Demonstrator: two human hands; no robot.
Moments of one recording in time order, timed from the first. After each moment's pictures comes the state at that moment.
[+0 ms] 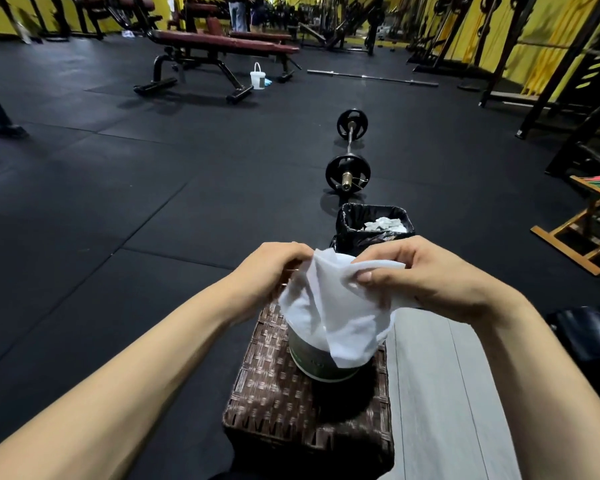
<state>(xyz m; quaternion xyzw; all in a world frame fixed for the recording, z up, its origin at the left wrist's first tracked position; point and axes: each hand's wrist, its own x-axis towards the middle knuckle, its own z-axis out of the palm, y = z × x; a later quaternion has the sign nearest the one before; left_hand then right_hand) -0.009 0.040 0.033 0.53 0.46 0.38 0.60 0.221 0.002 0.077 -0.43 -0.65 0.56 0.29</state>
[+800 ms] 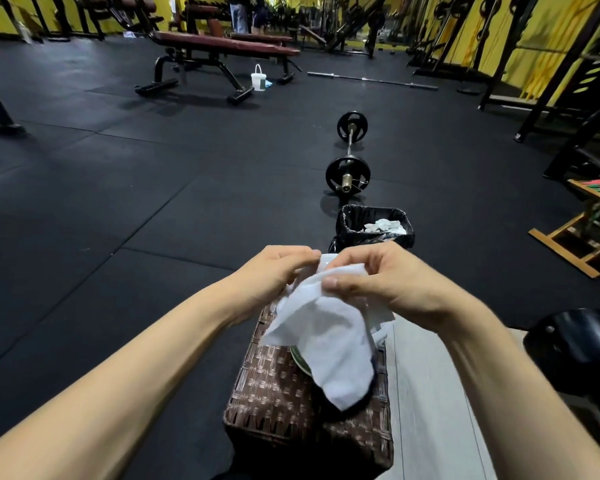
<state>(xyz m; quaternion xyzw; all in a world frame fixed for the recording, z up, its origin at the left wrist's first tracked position) -0.013 0.031 0.039 0.59 0.42 0.34 0.60 0.184 -0.005 0.077 -0.45 -0.64 0.54 0.31</state>
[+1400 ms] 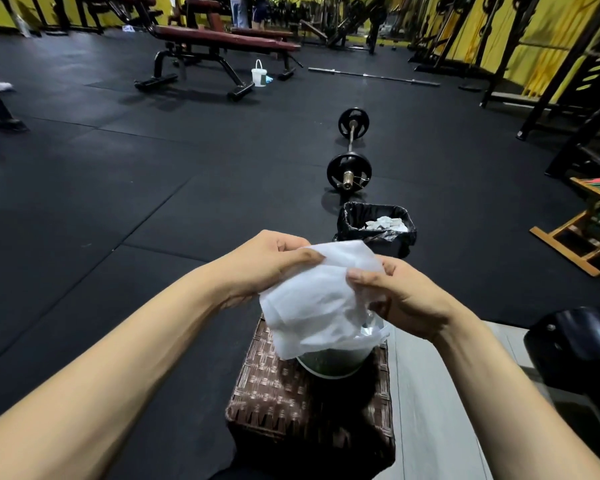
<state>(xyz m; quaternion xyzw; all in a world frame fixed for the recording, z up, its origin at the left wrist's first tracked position) -0.031 0.037 0.054 0.64 0.44 0.29 0.56 0.197 0.009 0.032 -0.37 -0.50 0.68 0.40</state>
